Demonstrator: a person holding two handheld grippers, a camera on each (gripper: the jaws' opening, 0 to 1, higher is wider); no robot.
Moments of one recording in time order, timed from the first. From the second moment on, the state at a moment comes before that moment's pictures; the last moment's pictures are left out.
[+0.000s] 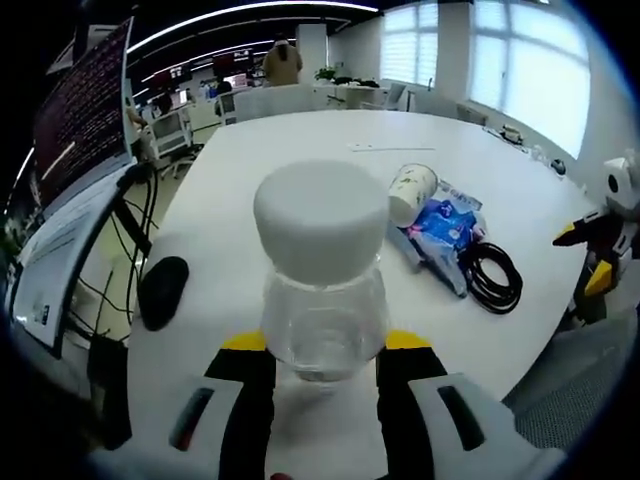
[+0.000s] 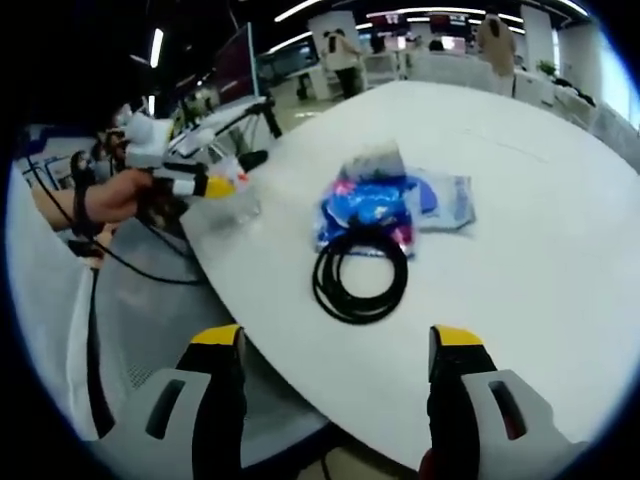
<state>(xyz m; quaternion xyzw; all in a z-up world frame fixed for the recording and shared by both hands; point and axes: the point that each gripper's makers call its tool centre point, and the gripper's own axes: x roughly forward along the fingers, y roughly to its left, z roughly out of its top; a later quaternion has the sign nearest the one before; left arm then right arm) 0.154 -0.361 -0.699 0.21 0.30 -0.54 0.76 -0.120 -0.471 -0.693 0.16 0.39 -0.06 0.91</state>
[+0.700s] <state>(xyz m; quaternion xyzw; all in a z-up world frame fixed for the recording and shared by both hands) 0.168 -0.378 -0.698 0.20 0.31 -0.53 0.76 -0.115 -0.469 -0.689 0.16 0.39 -0.05 0.91</state>
